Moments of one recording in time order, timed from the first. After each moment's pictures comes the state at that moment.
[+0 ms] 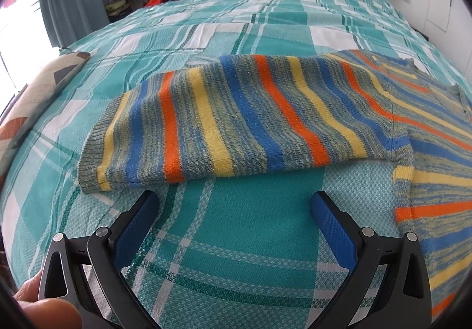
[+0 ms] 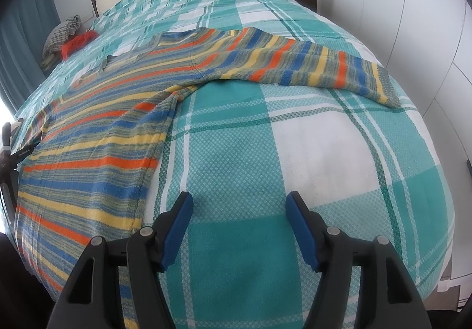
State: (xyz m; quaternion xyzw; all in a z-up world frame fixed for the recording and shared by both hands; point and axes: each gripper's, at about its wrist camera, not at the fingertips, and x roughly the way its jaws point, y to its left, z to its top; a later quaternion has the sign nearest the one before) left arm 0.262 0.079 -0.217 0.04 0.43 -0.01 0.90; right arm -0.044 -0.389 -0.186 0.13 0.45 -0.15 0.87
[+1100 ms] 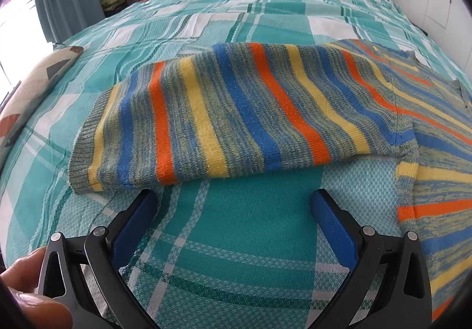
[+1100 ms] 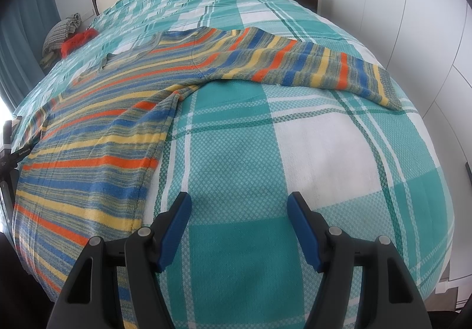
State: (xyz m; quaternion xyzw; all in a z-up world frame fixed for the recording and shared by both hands) left arm 0.268 0.072 -0.226 0.05 0.45 -0.01 0.89; right arm -0.042 -0.386 -0.187 0.13 0.45 -0.16 0.87
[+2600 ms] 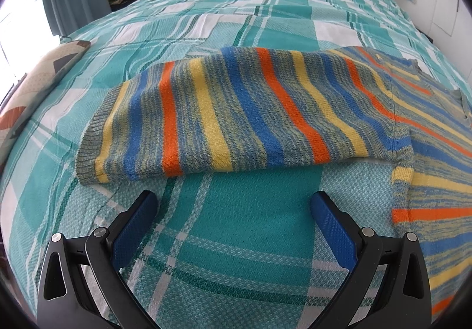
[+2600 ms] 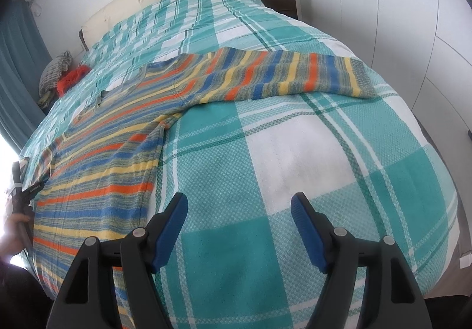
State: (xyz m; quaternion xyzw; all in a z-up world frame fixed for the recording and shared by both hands) left arm 0.267 0.076 -0.217 0.03 0.46 0.01 0.89; right arm -0.066 -0.414 -0.175 0.22 0.40 -0.17 0.87
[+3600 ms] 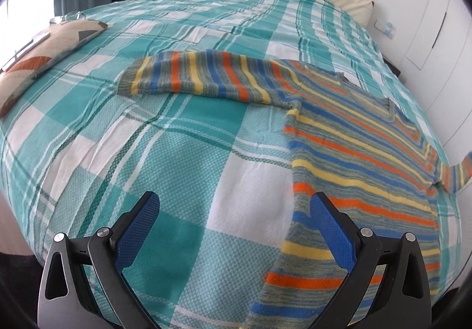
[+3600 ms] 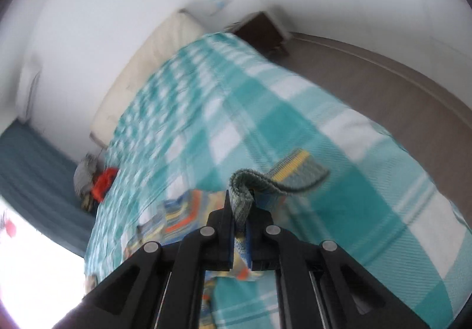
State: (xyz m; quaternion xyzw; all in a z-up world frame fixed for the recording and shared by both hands) left arm 0.135 0.079 -0.171 -0.08 0.43 -0.06 0.90; right arm 0.037 -0.546 -0.078 0.38 0.27 -0.11 0.88
